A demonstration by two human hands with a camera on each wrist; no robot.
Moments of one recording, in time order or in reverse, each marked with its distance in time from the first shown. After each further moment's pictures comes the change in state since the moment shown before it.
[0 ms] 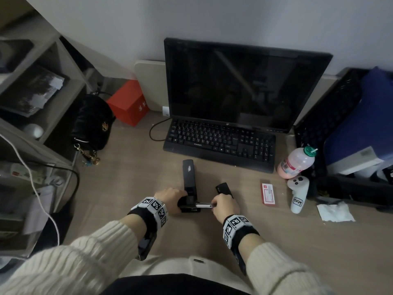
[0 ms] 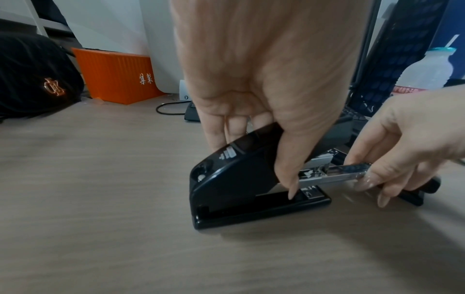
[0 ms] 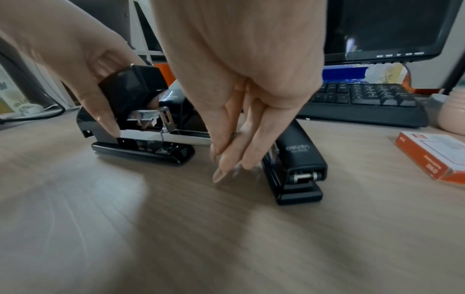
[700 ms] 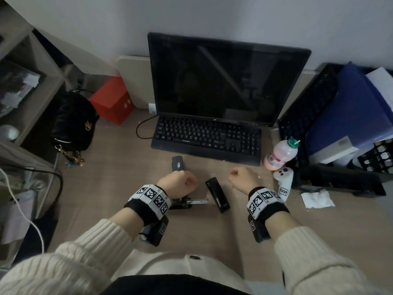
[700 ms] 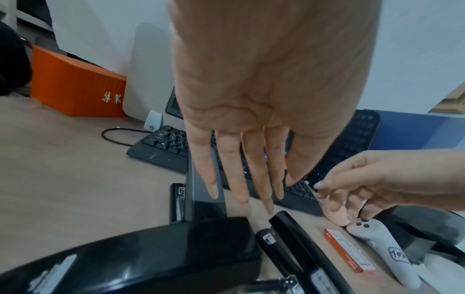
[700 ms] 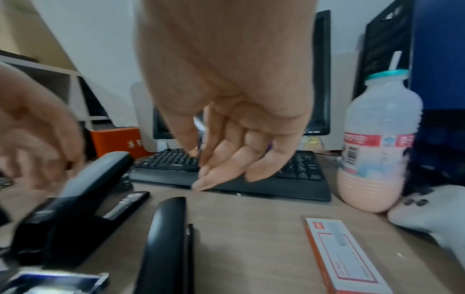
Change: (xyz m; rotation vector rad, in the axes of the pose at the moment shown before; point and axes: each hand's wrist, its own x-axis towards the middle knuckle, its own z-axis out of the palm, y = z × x) left_hand 0.006 0.035 -0.042 -0.382 0.122 0.145; right_hand 0.001 0.045 -0.097 0.248 0.093 0.047
